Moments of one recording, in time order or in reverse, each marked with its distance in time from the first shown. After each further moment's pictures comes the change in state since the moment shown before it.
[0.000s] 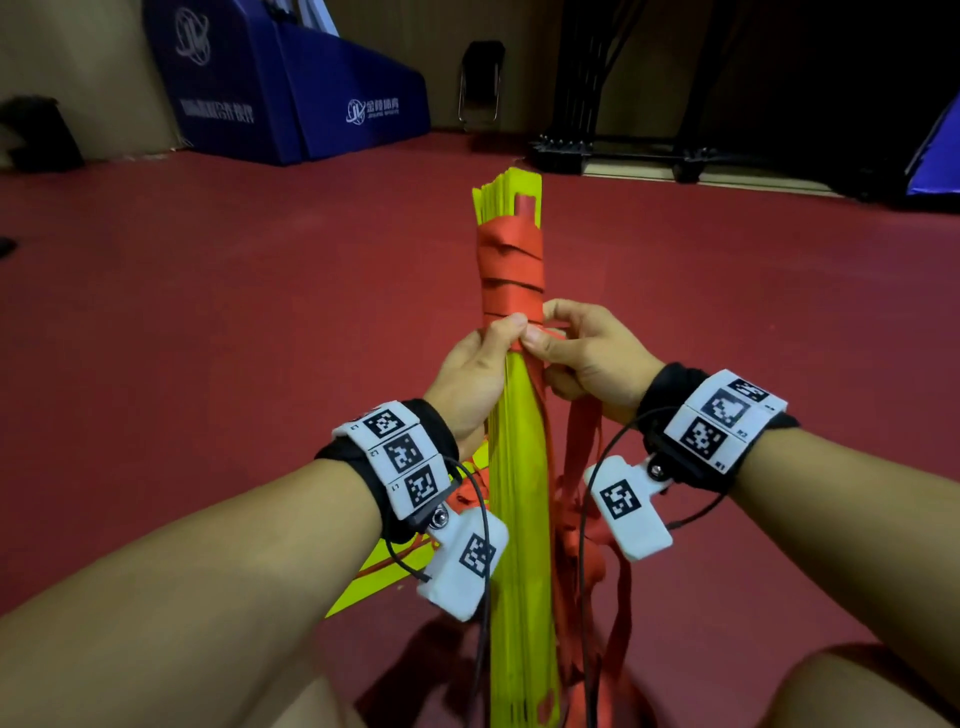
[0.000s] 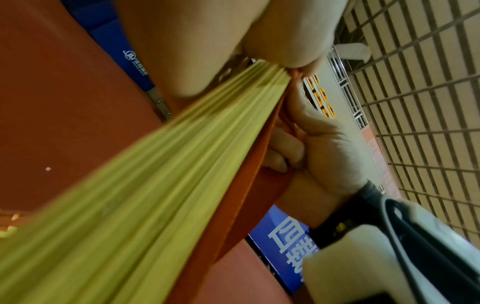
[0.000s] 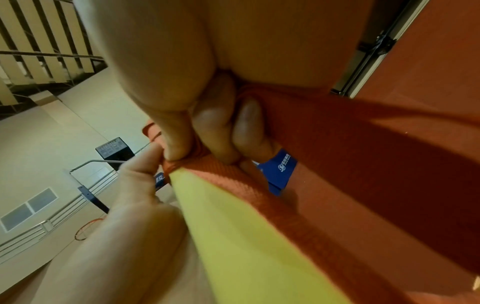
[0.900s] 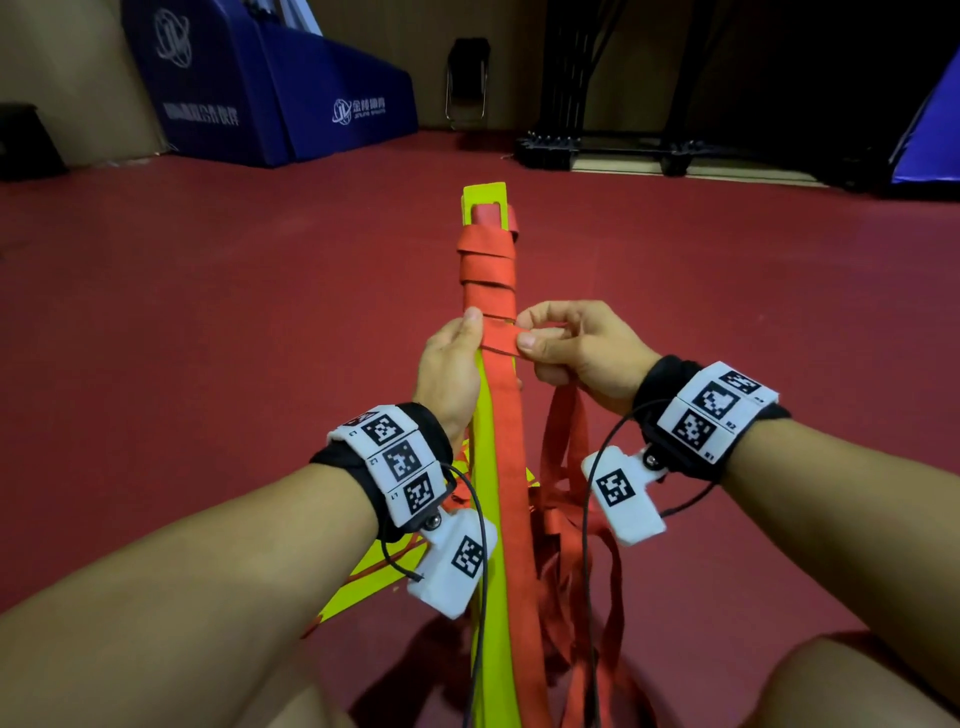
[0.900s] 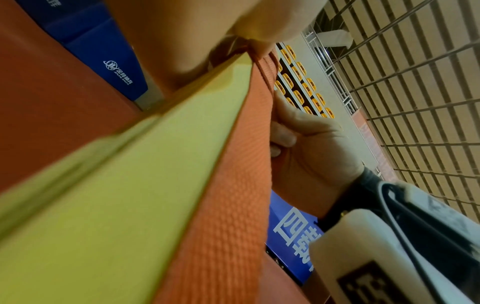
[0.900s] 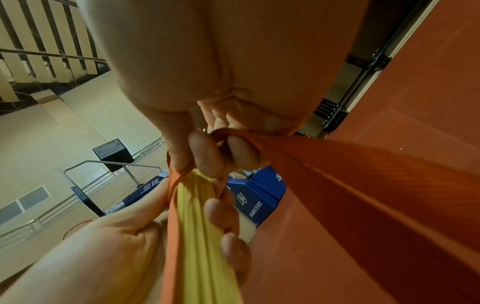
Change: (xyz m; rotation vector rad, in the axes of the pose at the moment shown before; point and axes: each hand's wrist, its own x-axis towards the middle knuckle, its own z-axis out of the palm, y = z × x) left_hand 0.002 -0.001 0.001 0.160 0.211 0.088; right_hand 0.000 0.005 -0.015 -0.026 0.000 -0.006
